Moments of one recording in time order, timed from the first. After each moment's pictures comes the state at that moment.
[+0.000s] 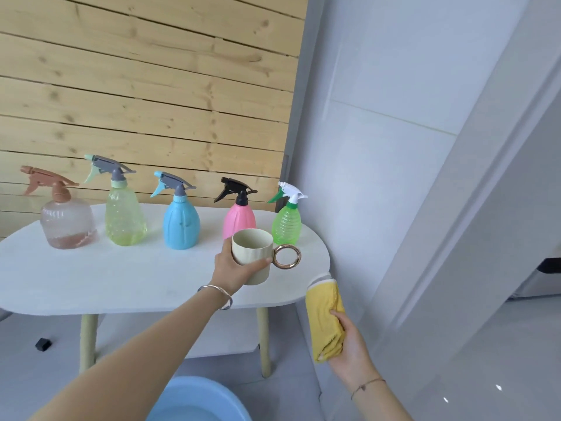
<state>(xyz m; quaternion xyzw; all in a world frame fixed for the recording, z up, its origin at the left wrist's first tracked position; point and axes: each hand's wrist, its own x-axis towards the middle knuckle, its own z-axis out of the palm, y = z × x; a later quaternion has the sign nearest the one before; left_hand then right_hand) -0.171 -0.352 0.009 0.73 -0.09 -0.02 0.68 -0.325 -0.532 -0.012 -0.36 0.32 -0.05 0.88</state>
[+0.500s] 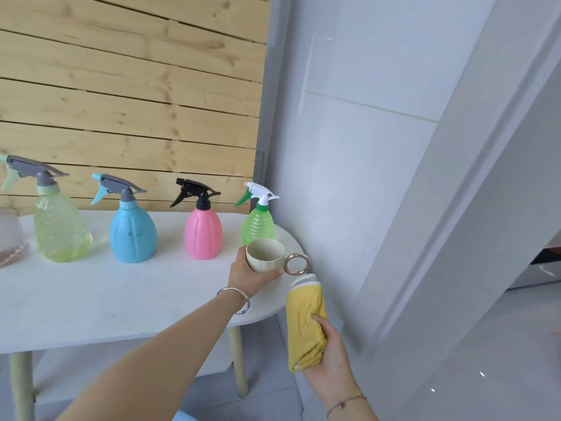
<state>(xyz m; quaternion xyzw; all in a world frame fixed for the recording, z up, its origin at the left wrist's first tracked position) -0.132 -0.467 -0.026 0.72 -0.11 -0.06 0.68 -0.305 -0.558 -0.010 -0.30 0.30 -0.05 0.90</state>
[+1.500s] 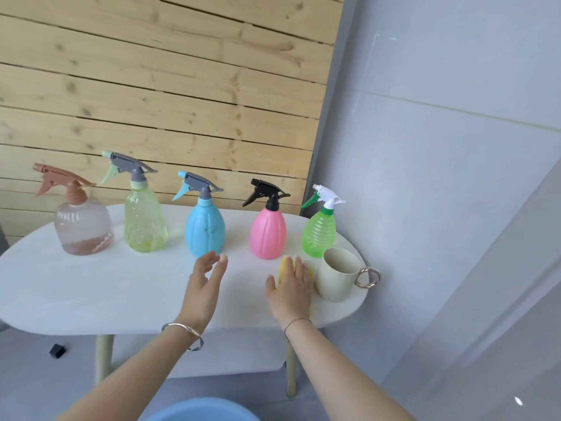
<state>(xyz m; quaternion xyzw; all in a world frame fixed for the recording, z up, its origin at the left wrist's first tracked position) -0.148 -0.272 -0.009 0.72 -0.01 0.03 0.70 -0.147 -0.432 -0.037 -0.95 0.18 -0.13 0.24</state>
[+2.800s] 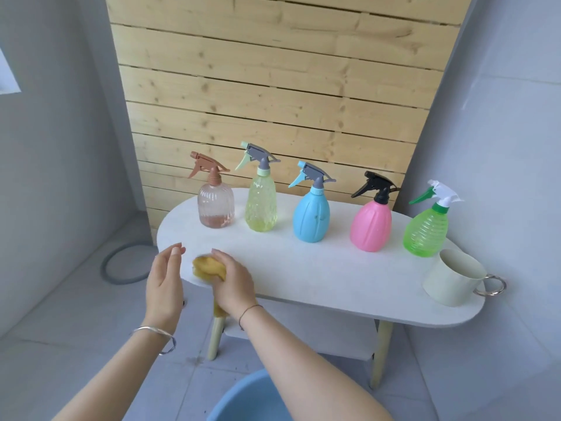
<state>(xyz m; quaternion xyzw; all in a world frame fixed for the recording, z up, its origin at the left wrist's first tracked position) -0.185 -0.044 -0.020 0.69 0.13 0.22 0.68 -0.147 -0.152 -0.038 -0.87 -0.11 0.01 0.48</state>
